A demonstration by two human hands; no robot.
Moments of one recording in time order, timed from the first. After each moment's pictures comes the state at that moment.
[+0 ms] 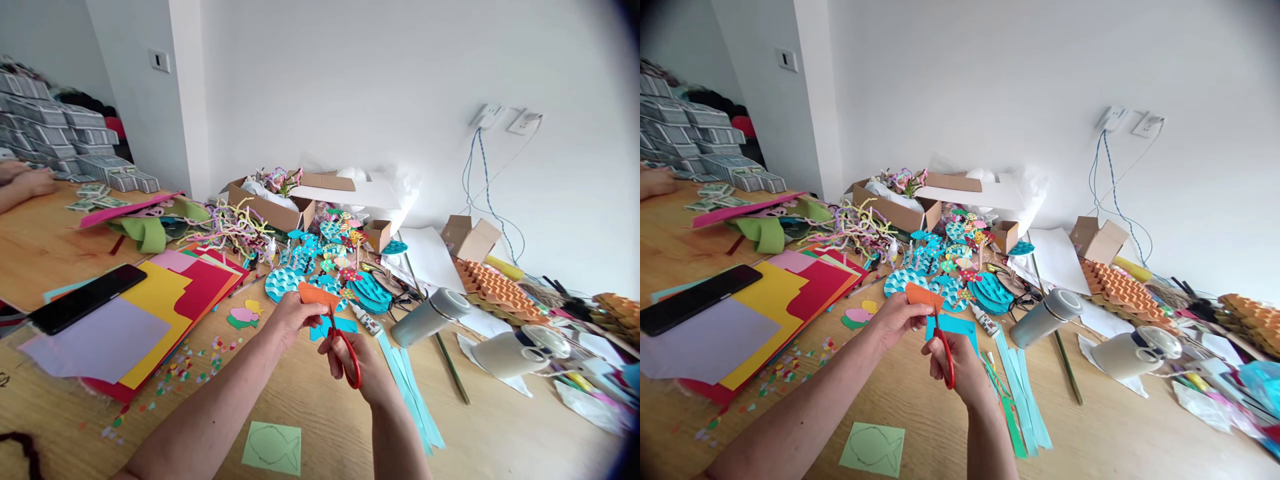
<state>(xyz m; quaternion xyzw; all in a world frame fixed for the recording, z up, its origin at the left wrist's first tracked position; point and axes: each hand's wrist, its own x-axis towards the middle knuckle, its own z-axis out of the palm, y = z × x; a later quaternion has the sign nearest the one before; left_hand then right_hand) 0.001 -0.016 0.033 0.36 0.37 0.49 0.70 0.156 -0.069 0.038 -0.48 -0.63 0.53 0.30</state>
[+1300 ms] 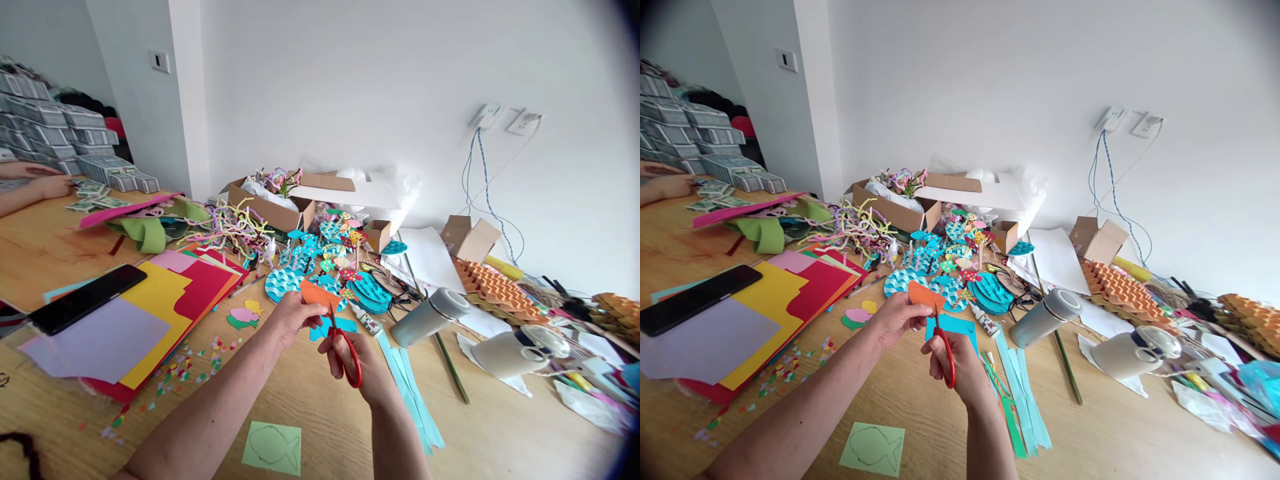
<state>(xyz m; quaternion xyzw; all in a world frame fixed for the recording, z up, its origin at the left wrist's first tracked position) -0.002 -0.019 0.039 0.39 0.36 0.48 0.70 0.155 -0.071 0.040 -0.48 -0.63 0.52 0.30</state>
